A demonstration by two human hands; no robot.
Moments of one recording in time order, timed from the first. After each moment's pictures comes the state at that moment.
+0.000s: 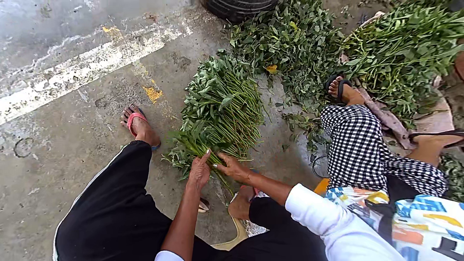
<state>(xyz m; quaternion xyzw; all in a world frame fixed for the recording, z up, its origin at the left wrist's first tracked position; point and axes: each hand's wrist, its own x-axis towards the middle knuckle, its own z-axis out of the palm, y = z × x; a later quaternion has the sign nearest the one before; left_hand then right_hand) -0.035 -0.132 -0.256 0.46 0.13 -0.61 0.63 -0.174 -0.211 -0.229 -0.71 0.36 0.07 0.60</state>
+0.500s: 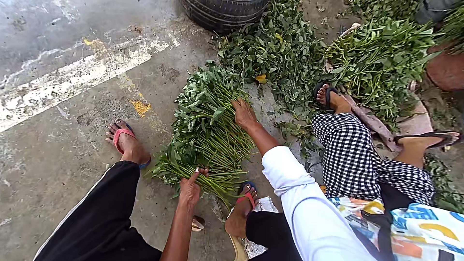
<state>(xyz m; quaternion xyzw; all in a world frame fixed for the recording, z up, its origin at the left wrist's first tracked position) -0.029 -0.134 -0.258 0.48 0.22 -0.56 0.64 -0.146 -0.443 -0.247 -0.83 0.52 0.06 0.18</state>
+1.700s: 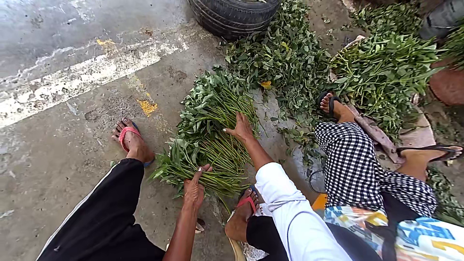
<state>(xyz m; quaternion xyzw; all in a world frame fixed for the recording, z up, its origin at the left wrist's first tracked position) -0.034 -0.137 -0.252 0.47 0.19 -0.53 0.68 -0.136 -0.403 -0.269 -0.77 0.59 0.07 0.24</state>
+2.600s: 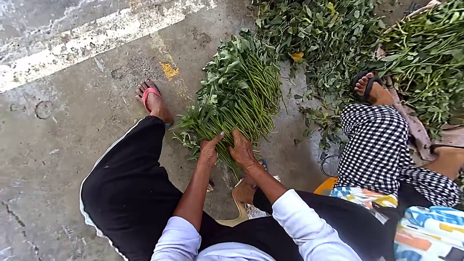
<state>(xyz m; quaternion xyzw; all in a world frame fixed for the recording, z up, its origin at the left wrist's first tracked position) -0.029 -0.127 -0.249 0.53 0.13 -0.54 0.64 -0.146 -0.184 -0.232 -0.84 0.45 -0.05 0.29</state>
